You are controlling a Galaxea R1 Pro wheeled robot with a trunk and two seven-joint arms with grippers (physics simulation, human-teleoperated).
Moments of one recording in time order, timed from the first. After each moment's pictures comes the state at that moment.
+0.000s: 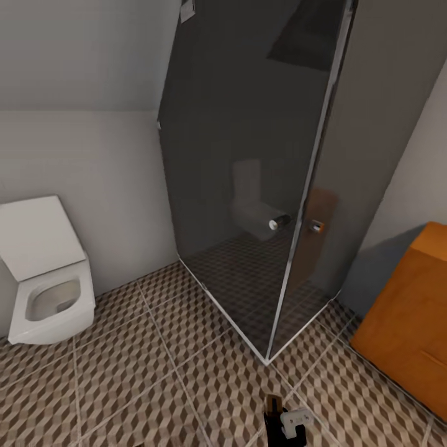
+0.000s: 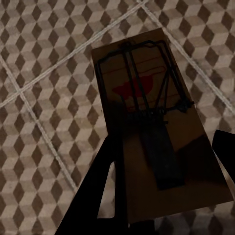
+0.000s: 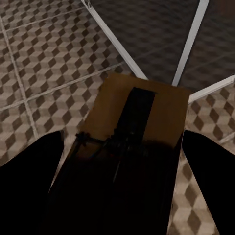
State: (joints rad) left arm -0.22 0.01 -0.25 -0.19 0.18 -0.37 0.21; right arm -0.42 0.09 0.17 -0.02 0.00 -0.69 -0.02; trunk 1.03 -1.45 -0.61
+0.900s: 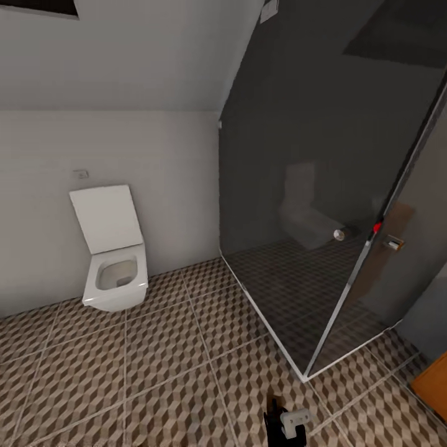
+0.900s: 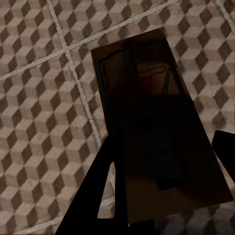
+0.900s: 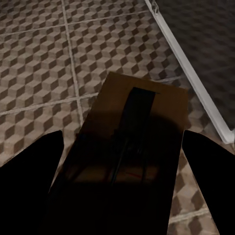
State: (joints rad) left arm -0.22 0.01 -0.25 -0.19 0.18 -0.37 0.21; right arm -0.42 0.09 0.17 -0.02 0.00 -0.69 -0.02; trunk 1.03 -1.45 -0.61
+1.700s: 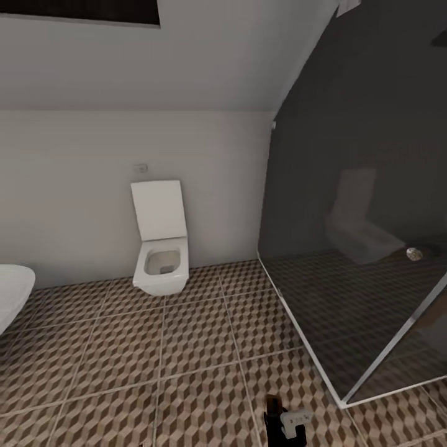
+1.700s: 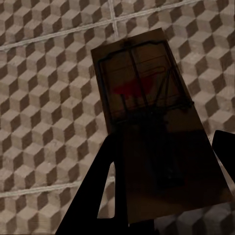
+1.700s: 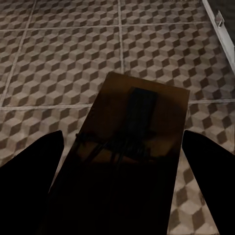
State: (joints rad) left arm -0.22 0.01 -0.25 -0.19 0.18 -0.37 0.21; right arm -0.42 0.09 0.17 -0.02 0.00 -0.69 -0.02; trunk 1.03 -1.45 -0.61
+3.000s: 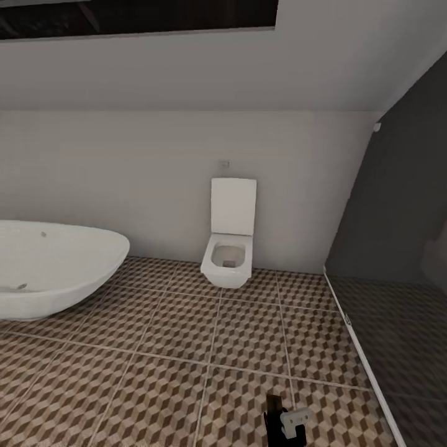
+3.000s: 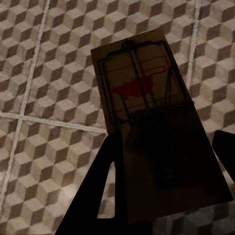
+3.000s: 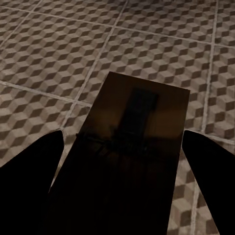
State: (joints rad) left arm -0.22 0.00 -0.25 -0.17 0.18 -0.37 0.21; right arm -0.42 0.09 0.17 -0.02 0.00 -0.69 -0.02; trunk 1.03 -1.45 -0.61
